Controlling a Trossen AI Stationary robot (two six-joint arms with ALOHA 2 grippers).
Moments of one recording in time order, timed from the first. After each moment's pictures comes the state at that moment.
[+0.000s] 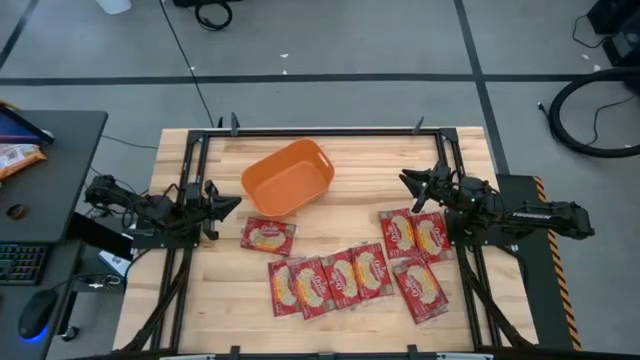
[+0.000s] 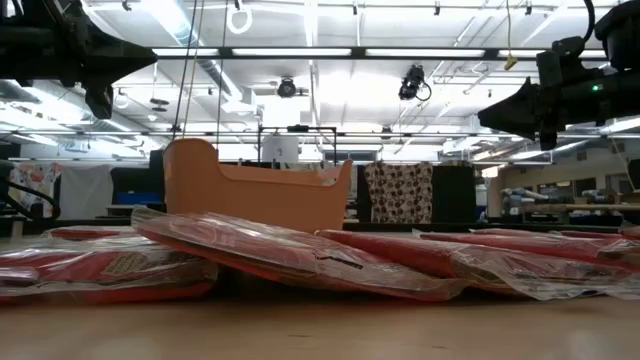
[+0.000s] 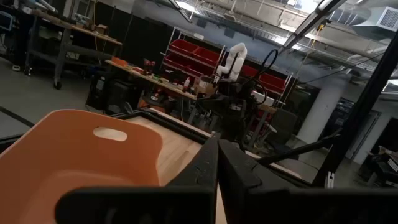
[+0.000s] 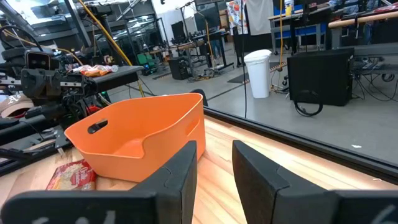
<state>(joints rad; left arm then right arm) -0.41 0.01 0.02 0.20 -0.71 -0.28 -0.20 0.17 0.01 0.16 0.37 0.23</state>
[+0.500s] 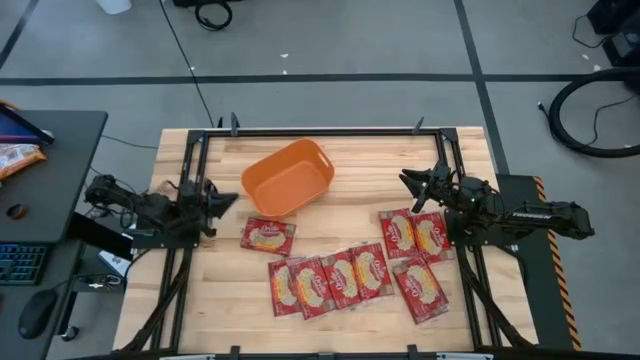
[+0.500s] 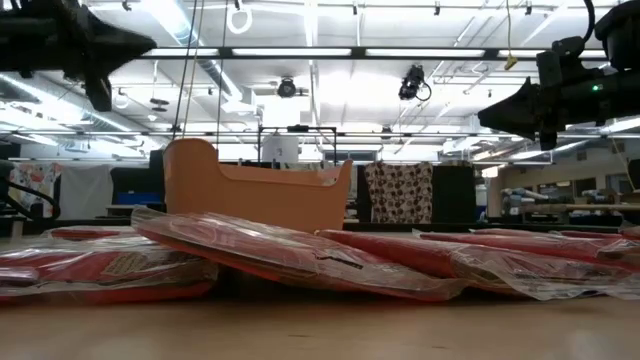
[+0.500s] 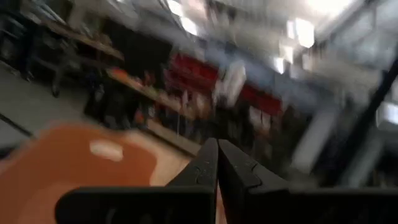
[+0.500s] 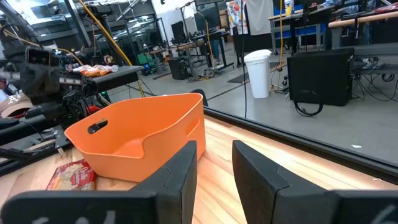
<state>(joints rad) -0.41 0.01 0.02 0.32 -0.76 -0.28 -0.20 0.17 0.01 0.16 0.37 0.23</state>
